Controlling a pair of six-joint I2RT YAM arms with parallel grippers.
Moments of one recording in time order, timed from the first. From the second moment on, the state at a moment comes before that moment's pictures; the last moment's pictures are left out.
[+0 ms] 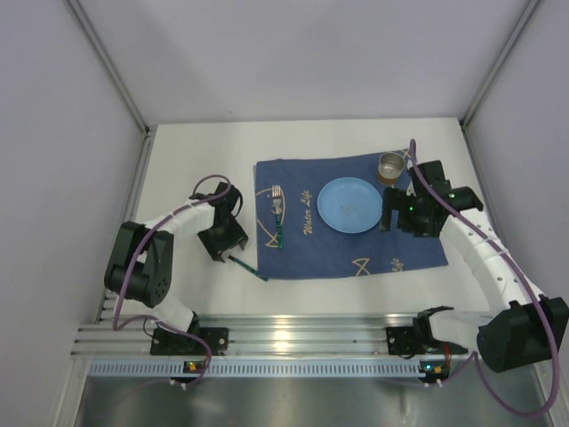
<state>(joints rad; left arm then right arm) -0.32 1.61 0.94 -0.76 -0.12 -0.94 0.23 1.18 1.07 -0.98 0.01 0.34</state>
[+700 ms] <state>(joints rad) -0.36 1.63 1.18 -0.82 -0.09 -0.91 0.28 1.17 0.98 -0.74 -0.49 0.40</state>
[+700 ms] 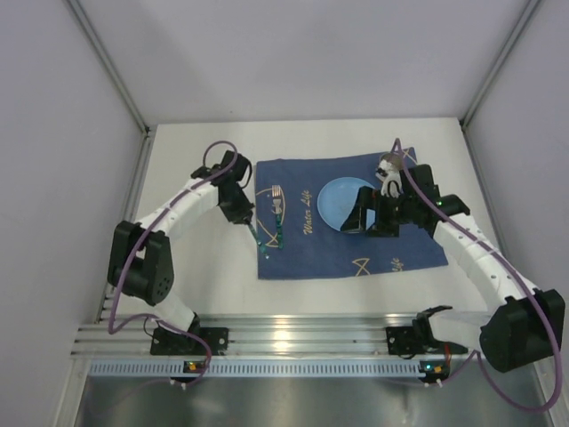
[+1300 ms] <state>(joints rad) -0.63 1.78 1.63 -0.84 0.09 -0.92 0.42 1.35 0.98 -0.43 -0.71 0.56</state>
